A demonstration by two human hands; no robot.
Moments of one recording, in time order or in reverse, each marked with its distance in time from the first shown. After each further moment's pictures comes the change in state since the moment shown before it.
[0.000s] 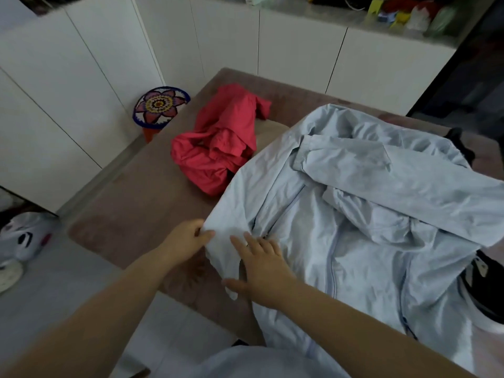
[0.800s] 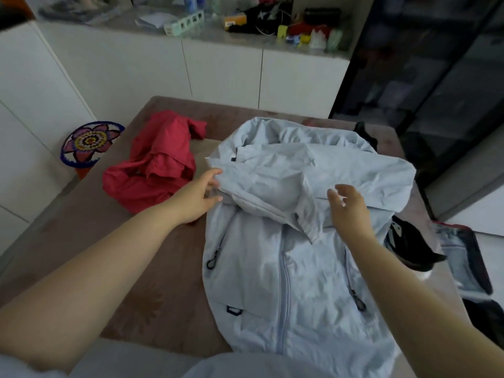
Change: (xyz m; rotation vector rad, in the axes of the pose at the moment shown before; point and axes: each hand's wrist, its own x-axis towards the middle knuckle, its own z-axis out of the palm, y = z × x) left_hand 0.060 0.146 0.000 0.066 -0.098 0.474; right_hand -0.088 0.170 -0.076 0.639 0.922 0.761
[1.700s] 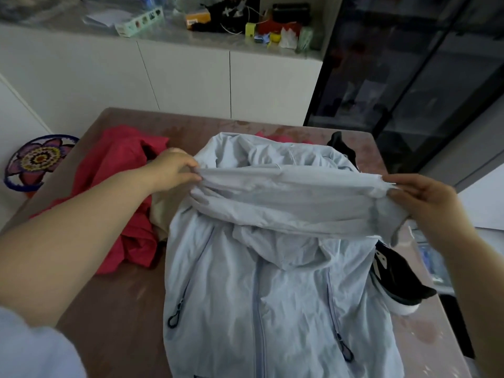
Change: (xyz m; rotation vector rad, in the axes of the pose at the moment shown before) left_hand 0.167 -0.002 -0.036 0.419 -0.021 0.311; right_hand 0.080 0.018 -0.136 0.309 -0.023 -0.101
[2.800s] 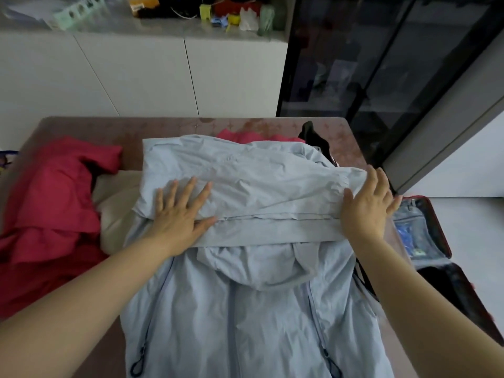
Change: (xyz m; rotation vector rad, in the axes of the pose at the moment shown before) left_hand 0.011 0.065 0.105 0.279 -0.170 -0.166; right_hand 0.056 0.091 0.060 -0.739 0.361 0.217
